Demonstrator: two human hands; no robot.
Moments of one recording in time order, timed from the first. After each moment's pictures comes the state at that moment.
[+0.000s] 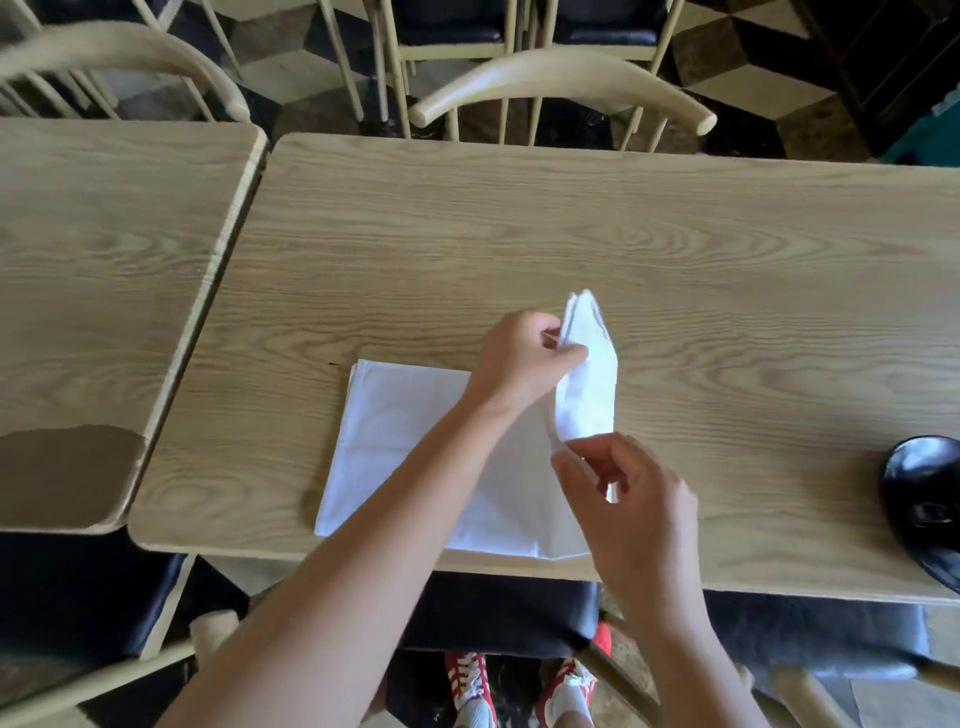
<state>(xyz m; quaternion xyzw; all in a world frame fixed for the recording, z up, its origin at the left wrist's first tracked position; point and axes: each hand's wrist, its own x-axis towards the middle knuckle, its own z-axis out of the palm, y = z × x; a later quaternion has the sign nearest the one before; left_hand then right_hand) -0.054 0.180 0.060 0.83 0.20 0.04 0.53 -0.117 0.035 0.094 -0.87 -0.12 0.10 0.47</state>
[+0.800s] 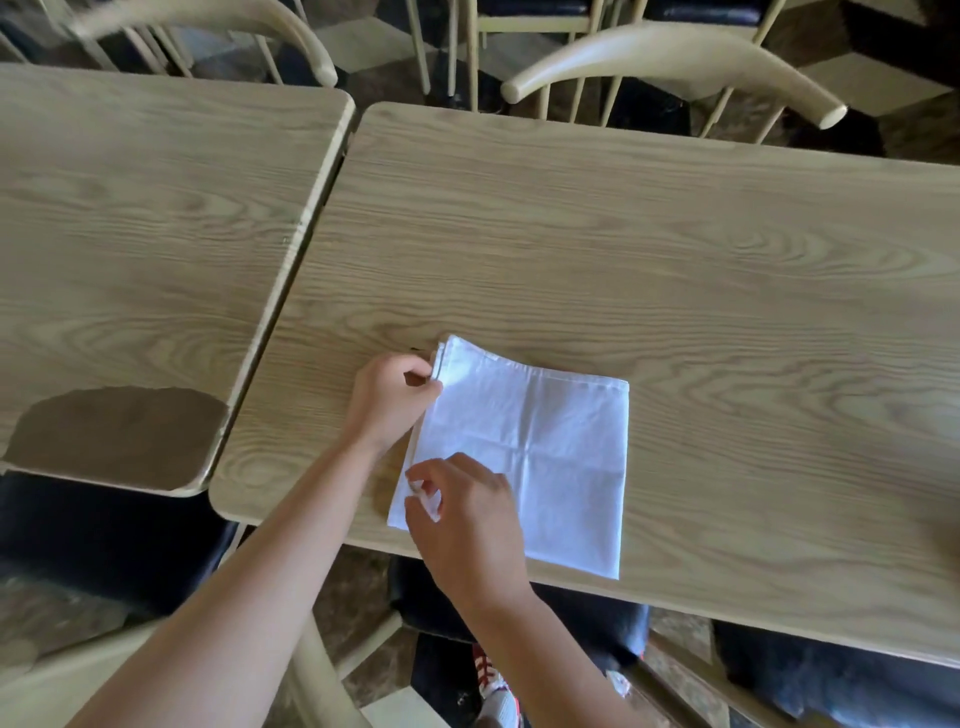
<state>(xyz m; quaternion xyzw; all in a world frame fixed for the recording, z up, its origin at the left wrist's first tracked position) -0.174 0.325 -0.013 0.83 0.37 0.07 0.41 -0.194 0.177 0.019 -0.85 -0.32 0.19 0.37</state>
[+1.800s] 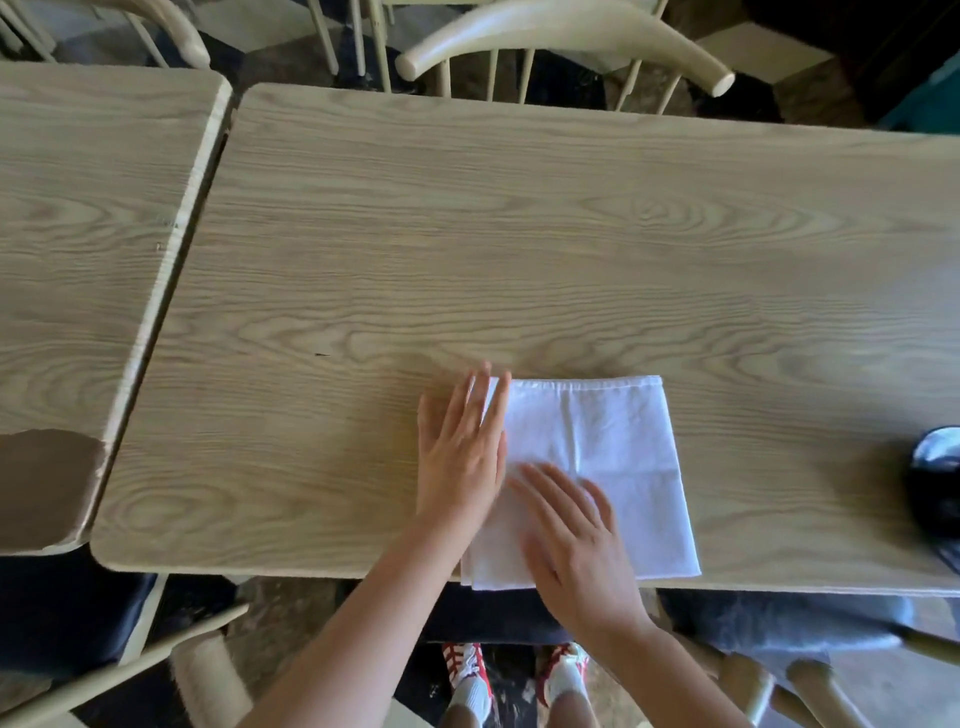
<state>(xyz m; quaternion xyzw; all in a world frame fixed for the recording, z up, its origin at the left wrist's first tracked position) -0.143 0.185 -0.056 0.97 0.17 0.07 0.17 -0.137 0.026 -0.041 -0.90 -0.39 0.09 0.19</state>
